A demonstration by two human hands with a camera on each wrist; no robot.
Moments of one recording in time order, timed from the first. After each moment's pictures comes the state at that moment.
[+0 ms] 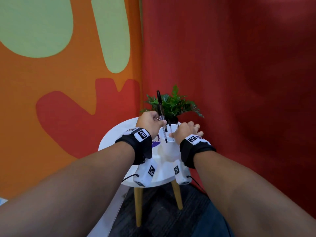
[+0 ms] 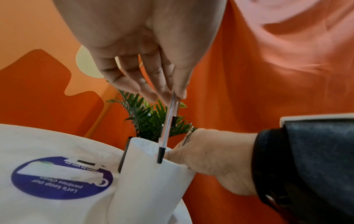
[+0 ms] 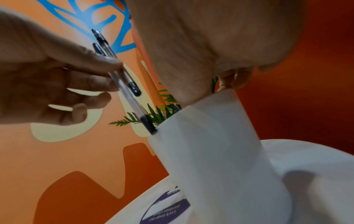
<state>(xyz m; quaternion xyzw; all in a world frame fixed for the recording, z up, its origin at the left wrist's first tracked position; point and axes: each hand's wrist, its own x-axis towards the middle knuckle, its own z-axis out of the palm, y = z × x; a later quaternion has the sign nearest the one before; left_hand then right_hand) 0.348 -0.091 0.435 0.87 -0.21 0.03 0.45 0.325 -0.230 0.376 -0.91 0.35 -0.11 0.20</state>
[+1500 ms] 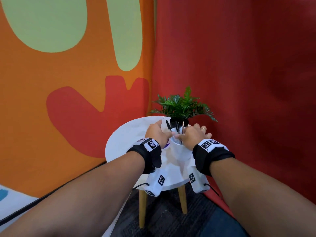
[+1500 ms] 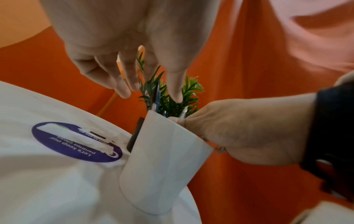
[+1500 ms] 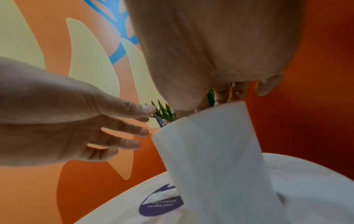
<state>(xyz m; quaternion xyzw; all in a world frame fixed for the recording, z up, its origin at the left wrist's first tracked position) 0.363 -0.087 0.392 0.88 -0.13 -0.06 0.45 0.323 -0.222 0.382 -0.95 0.27 -0.06 0.14</state>
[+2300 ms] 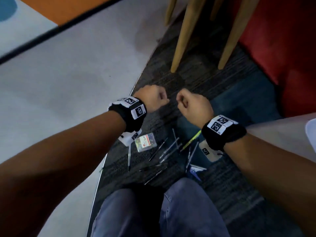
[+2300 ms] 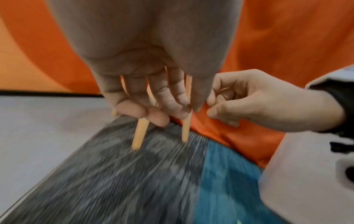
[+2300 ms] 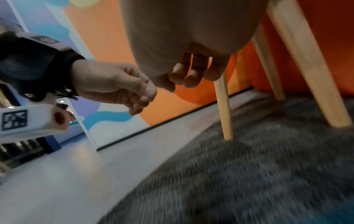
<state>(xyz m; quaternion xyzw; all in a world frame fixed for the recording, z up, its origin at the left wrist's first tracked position) 0.172 0.150 0.104 0.91 -0.17 -0.31 0.20 0.098 -0.027 0.079 -0.96 -0.05 0.05 0.27</state>
